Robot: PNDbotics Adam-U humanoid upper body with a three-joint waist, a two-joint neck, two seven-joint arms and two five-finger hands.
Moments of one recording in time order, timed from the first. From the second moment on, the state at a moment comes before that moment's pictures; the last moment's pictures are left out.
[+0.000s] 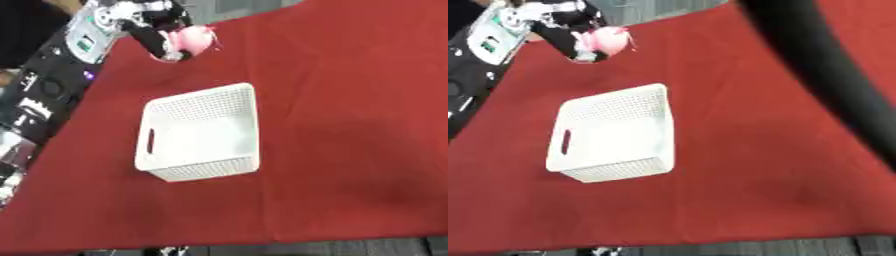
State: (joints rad) left arm -0.82 0.74 -0.20 -1.13 -0.20 -0.16 -0.61; right arm -0.33 -0.50 0.09 -1.99 0.28 -0.49 -0.03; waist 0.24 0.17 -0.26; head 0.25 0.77
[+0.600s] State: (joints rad) left arm -0.75 0.82 -0.39 -1.45 -0.12 -0.10 -0.81; right arm -0.31 -0.50 0.09 -1.99 0.28 -0.47 -0.02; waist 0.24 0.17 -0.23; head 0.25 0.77
